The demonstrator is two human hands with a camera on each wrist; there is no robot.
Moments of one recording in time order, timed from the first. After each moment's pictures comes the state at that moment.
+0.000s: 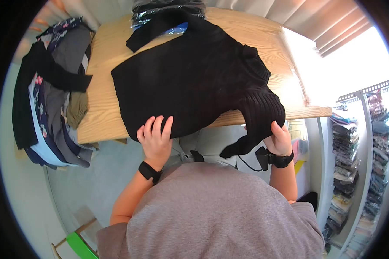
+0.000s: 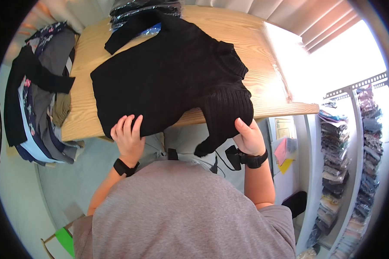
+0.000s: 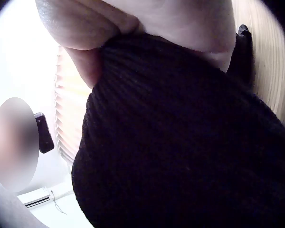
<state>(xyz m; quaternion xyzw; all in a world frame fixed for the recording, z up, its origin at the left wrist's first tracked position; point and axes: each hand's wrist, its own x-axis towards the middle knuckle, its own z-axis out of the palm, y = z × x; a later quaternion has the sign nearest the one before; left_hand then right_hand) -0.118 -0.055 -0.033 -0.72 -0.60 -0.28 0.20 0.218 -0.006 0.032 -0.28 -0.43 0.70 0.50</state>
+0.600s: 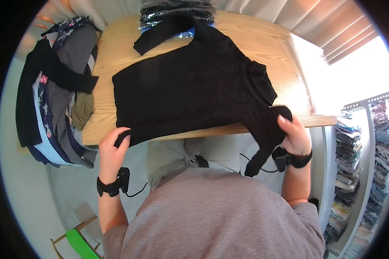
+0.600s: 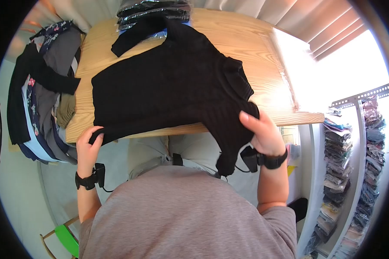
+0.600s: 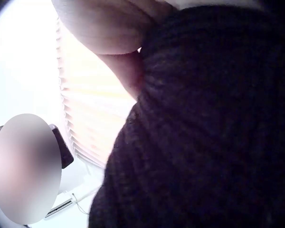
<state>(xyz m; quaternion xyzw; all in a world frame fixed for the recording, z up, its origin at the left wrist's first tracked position) -0.222 -0.073 0.059 -0.64 -0.66 -0.37 -0.14 0.199 0.019 0.111 -0.36 -0.41 0.73 0.41</state>
